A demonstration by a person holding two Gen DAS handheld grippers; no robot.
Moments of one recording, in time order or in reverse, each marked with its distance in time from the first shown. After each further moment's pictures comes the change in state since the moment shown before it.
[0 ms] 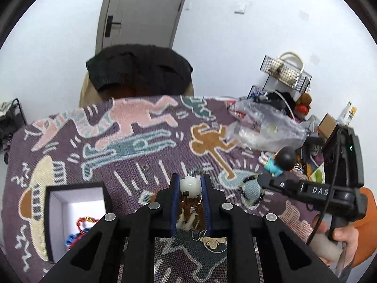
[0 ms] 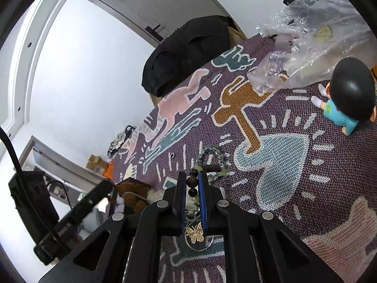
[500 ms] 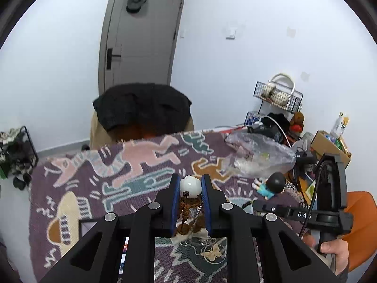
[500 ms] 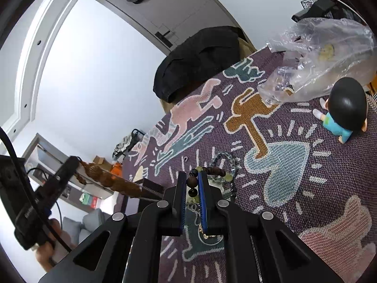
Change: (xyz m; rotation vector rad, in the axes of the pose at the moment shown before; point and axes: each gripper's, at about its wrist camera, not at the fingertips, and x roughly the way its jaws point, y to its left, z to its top) left arm -0.066 -0.018 0.034 0.078 -0.150 0.042; right arm -0.028 0.021 -0.003 -0.037 -0.041 0.028
